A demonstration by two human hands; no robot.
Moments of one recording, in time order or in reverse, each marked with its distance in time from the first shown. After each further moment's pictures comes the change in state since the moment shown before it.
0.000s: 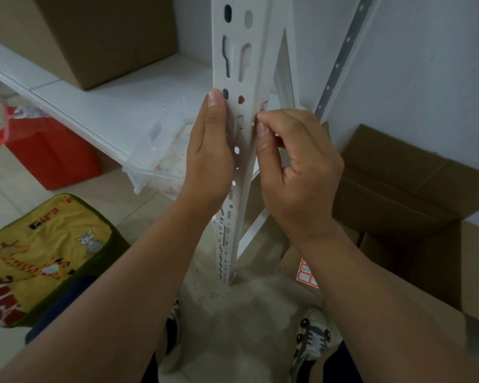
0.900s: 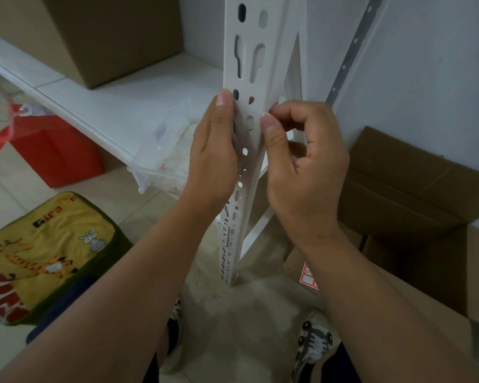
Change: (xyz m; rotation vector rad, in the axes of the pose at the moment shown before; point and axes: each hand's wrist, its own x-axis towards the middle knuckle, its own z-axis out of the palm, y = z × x) left_hand 0.004 -0.001 -0.007 -0.015 -0.059 0.016; right_hand 0.008 -0.015 0.003 0.195 -0.010 0.265
